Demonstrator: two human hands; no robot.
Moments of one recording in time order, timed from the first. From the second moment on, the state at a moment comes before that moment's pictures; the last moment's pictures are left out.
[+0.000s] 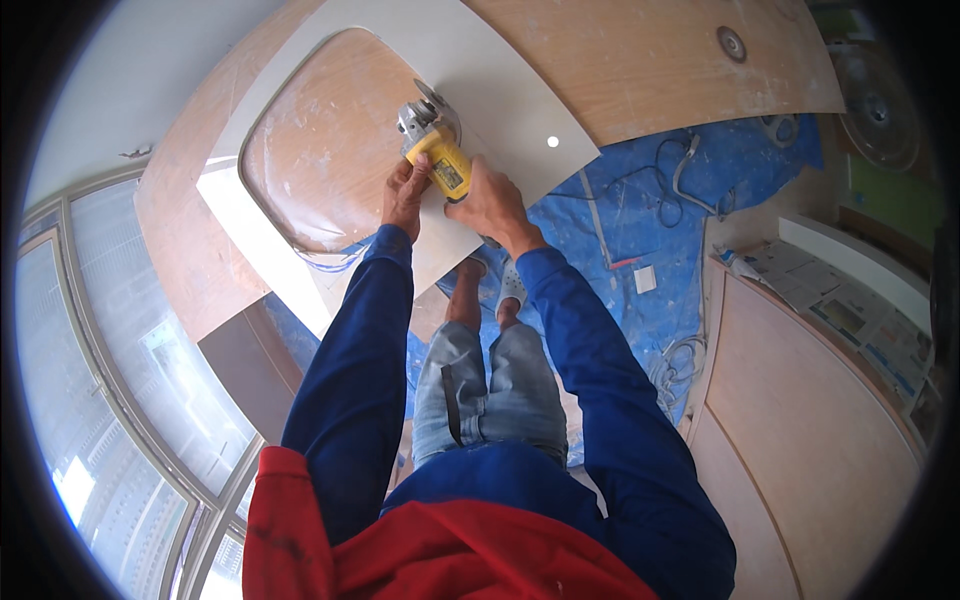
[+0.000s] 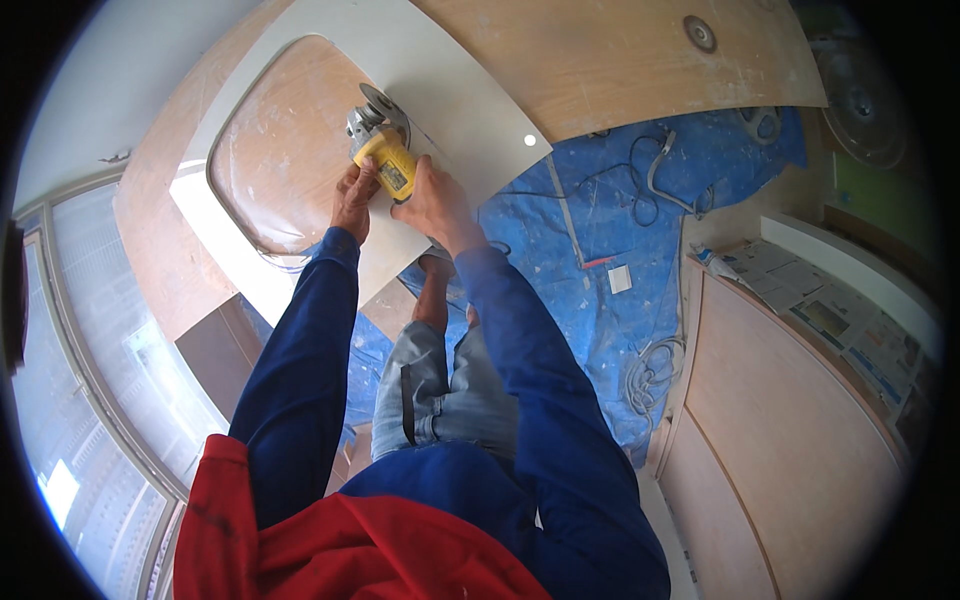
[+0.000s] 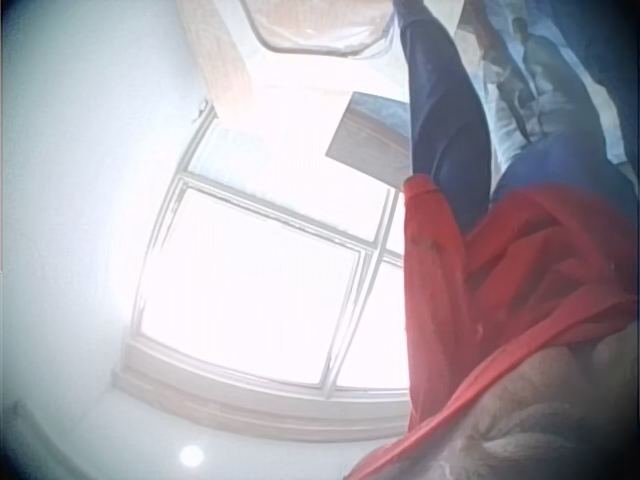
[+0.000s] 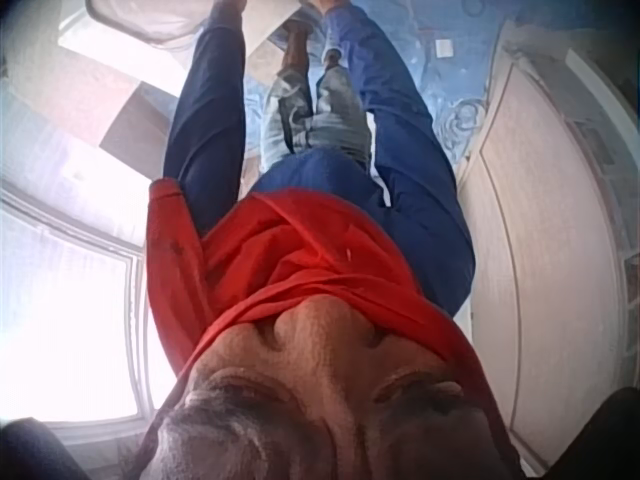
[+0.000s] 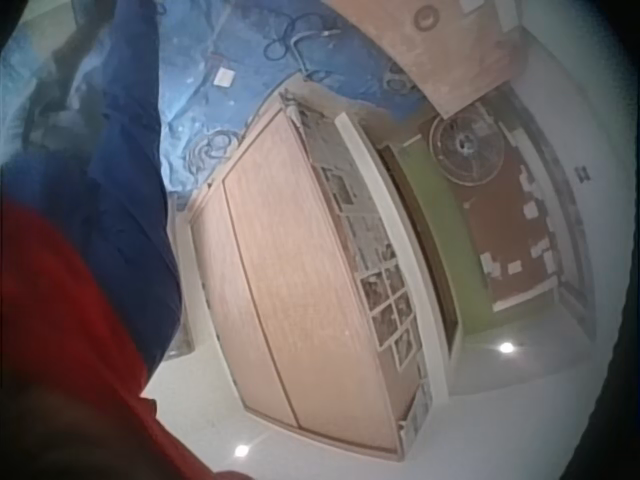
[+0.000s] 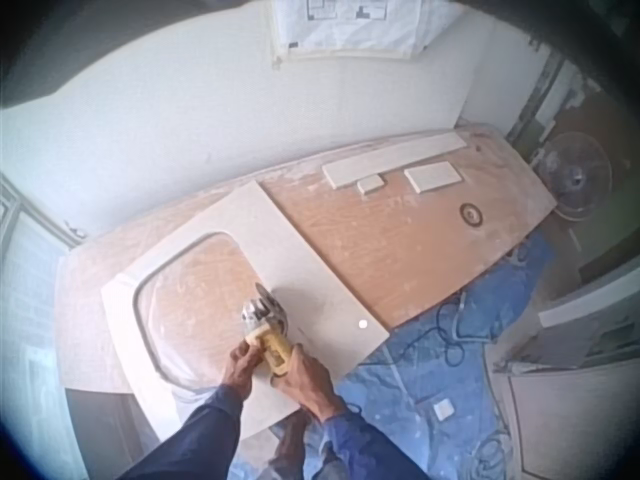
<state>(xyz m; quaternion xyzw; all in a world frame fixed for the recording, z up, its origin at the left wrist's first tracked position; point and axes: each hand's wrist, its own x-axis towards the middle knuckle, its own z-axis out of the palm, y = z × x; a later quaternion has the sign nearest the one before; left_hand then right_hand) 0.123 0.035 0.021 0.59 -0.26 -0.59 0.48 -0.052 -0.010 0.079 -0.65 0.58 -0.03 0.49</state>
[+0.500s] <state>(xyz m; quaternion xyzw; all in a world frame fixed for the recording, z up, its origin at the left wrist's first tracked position) 0.126 0.038 0.024 0.58 -0.28 -0.60 0.48 -0.052 0.000 0.077 -0.66 0.58 -0.06 0.48</state>
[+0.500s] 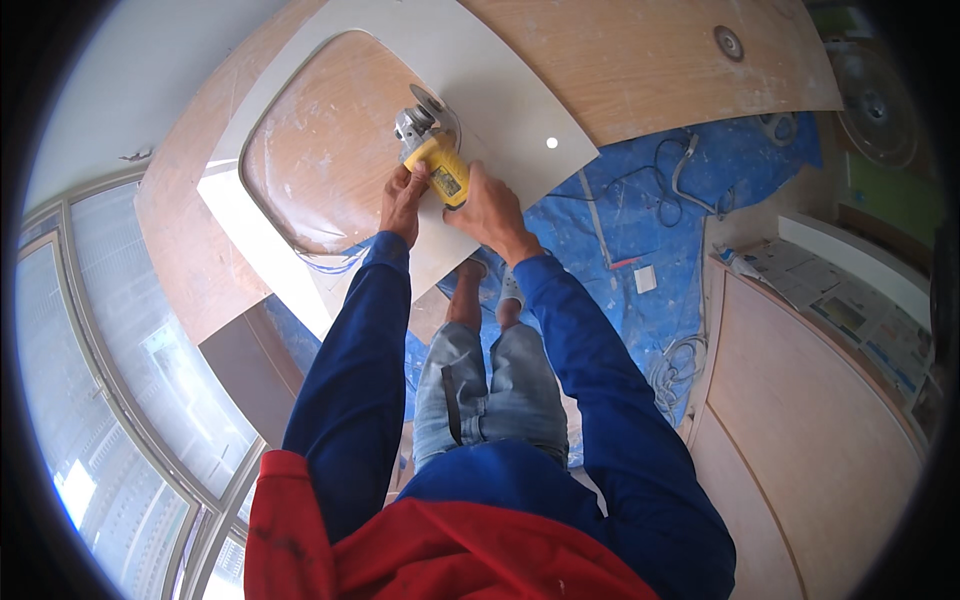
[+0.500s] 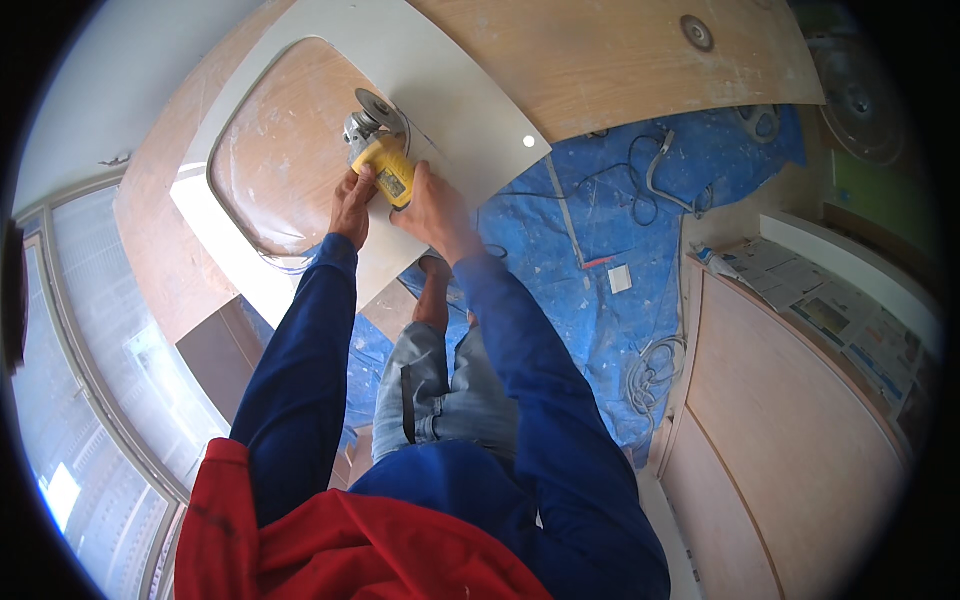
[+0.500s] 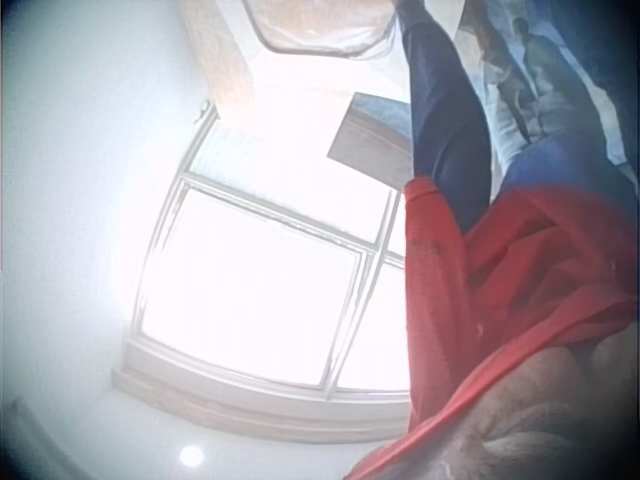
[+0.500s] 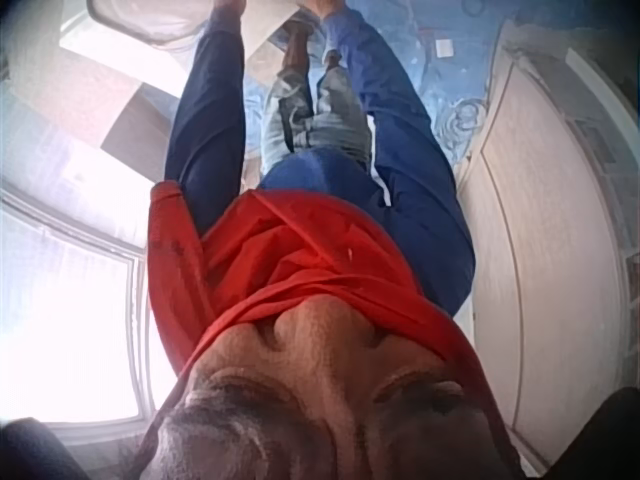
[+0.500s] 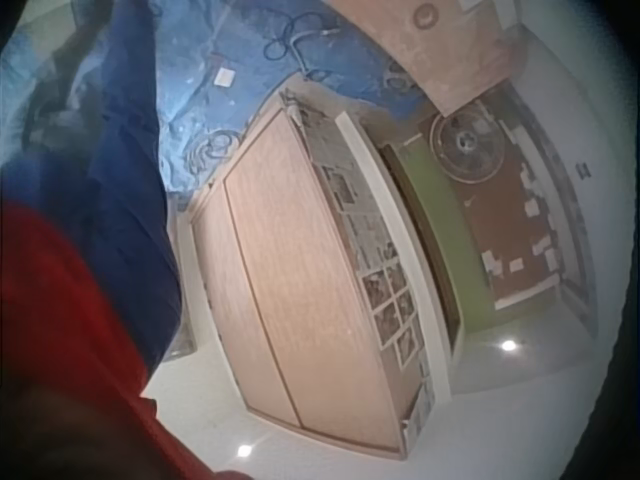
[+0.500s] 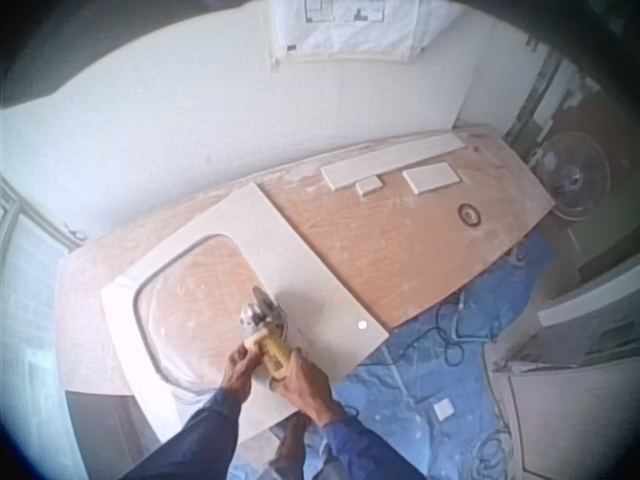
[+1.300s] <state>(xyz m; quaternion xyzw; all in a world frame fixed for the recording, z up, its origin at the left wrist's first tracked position) 0.128 0.038 0.020 0.59 -0.27 -0.60 0.47 -0.048 -0.001 0.078 -0.64 0.59 -0.04 0.49</state>
